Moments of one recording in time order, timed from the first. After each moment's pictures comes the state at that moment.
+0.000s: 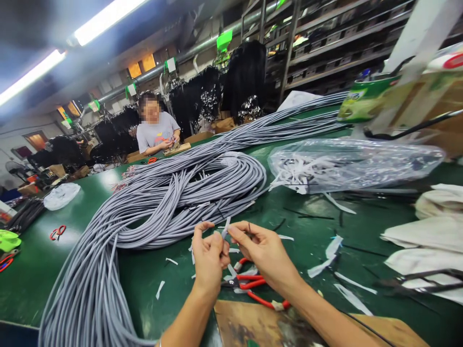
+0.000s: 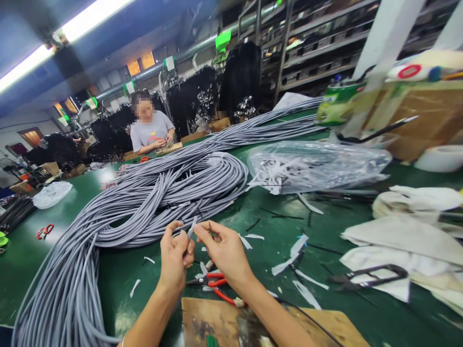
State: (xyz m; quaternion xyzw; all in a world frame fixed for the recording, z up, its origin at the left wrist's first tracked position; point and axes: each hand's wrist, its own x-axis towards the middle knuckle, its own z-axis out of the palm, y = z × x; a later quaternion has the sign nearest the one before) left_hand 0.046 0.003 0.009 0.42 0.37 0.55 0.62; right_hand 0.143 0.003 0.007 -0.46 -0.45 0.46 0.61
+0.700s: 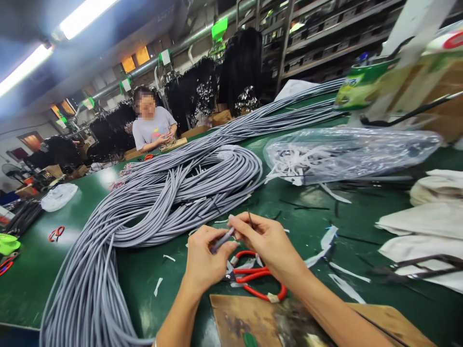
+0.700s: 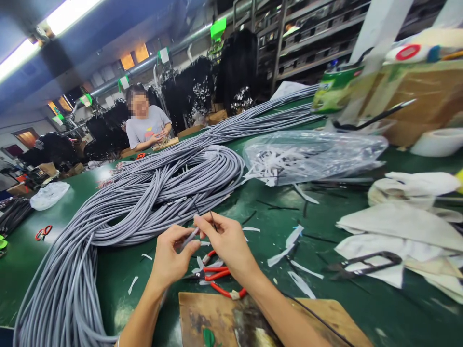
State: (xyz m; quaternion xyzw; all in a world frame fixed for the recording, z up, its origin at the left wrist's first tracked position) left_hand 0.032 0.004 0.015 0.72 0.44 0.43 0.32; right_hand 0.155 0.006 0.011 -0.44 -0.45 0.43 0.64
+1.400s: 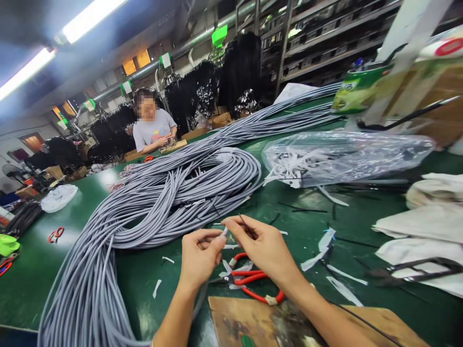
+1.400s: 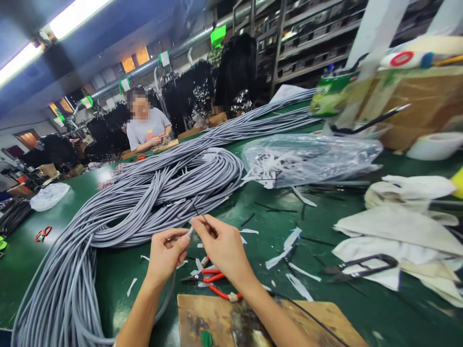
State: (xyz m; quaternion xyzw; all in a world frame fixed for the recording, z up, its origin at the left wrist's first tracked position) left_hand 0.033 0.008 0.021 0.52 0.44 0.46 0.57; right_hand 0.153 0.004 0.010 -0.51 -0.52 0.33 0.60
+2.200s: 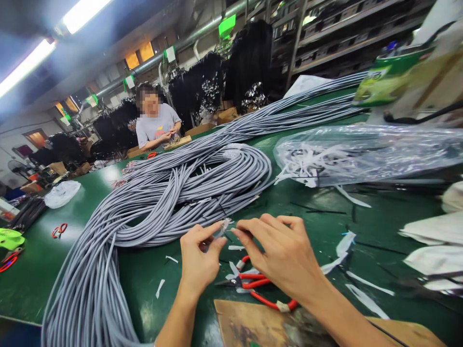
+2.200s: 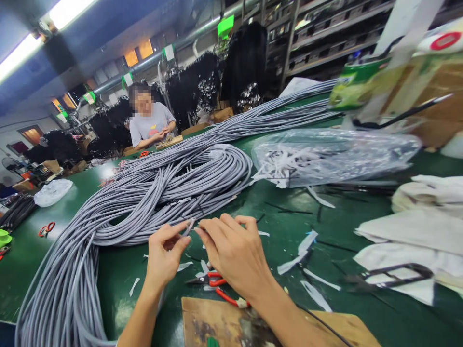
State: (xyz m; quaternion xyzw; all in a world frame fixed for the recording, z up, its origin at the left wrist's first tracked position) left_hand 0.021 0.007 0.020 0.68 0.47 0.46 0.33; right_hand 0.163 -0.001 0.015 -0.46 -0.72 -0.23 0.47
